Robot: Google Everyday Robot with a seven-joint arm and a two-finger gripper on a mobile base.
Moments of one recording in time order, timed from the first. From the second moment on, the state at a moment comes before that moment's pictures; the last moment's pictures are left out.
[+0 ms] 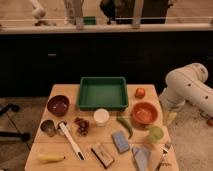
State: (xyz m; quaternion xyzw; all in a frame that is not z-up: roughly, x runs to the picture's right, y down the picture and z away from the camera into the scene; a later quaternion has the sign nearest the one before) arm 0.287 0.111 0.683 -0.28 0.02 0.02 0.96
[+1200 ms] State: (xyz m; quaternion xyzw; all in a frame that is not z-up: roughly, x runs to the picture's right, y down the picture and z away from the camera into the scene) arm 0.249 0.087 0.708 -0.25 0.02 0.06 0.97
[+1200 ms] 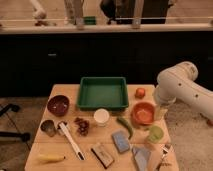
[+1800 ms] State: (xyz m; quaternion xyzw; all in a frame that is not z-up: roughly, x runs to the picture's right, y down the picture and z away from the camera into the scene) arm 0.203 0.078 0.754 -0.27 -0.05 0.07 0.96
